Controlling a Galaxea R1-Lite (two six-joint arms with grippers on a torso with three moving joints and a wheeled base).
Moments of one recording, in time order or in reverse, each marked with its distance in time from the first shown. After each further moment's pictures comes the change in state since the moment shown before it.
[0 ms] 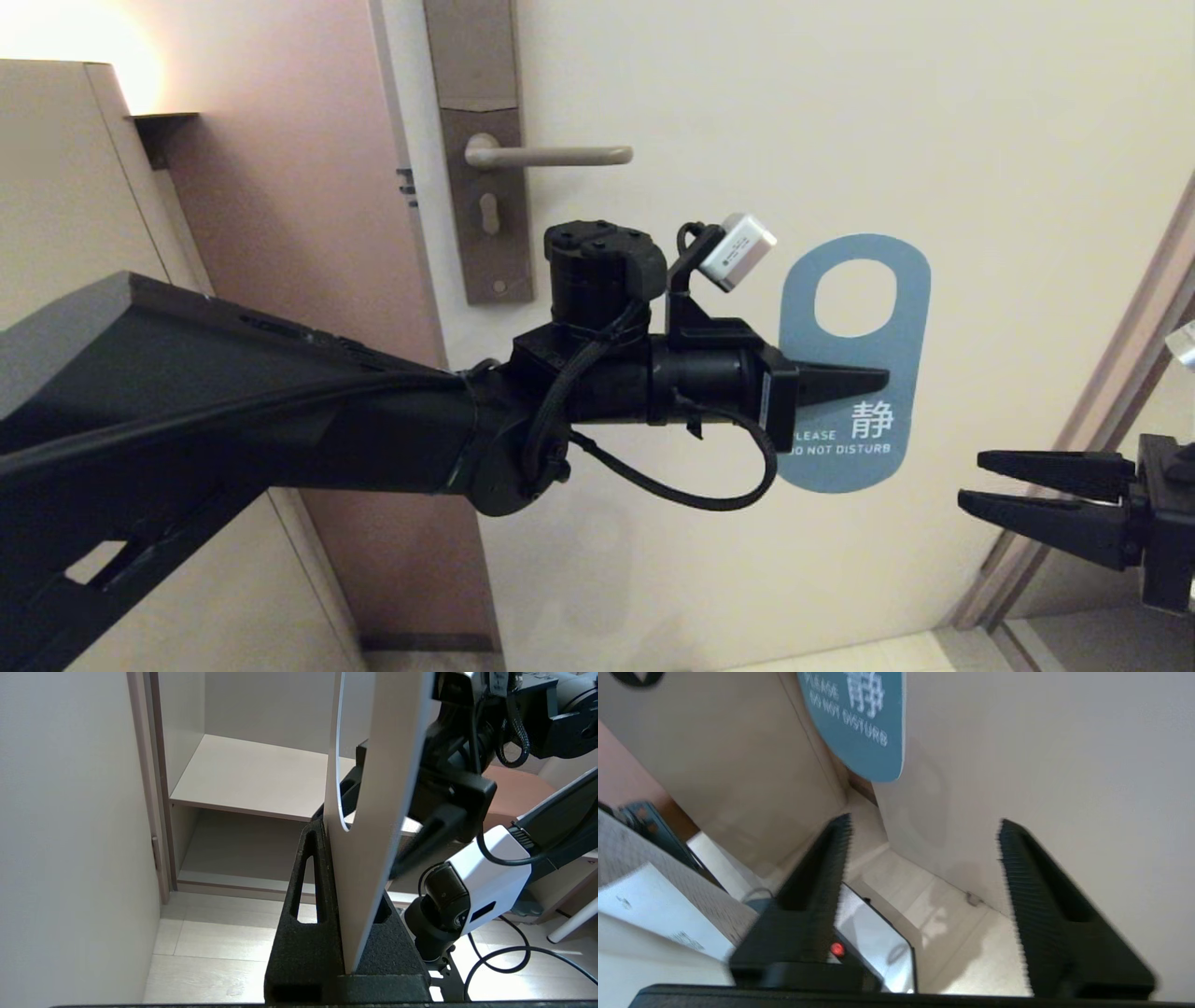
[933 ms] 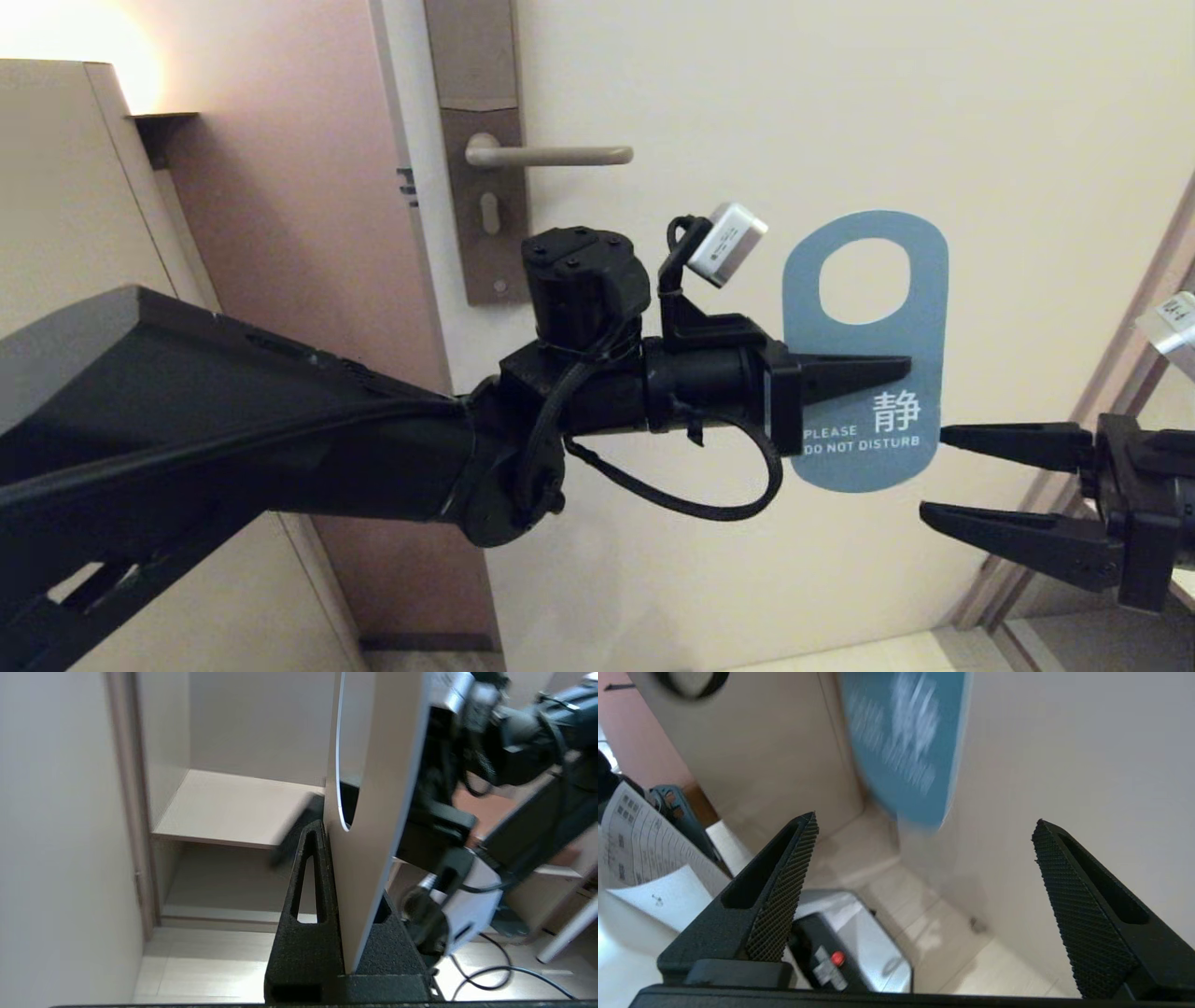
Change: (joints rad) left arm -0.025 -0.016 0.089 -0.220 0.001 -0.098; right arm 0.130 0.027 -0.023 -0.077 -0.002 -0.005
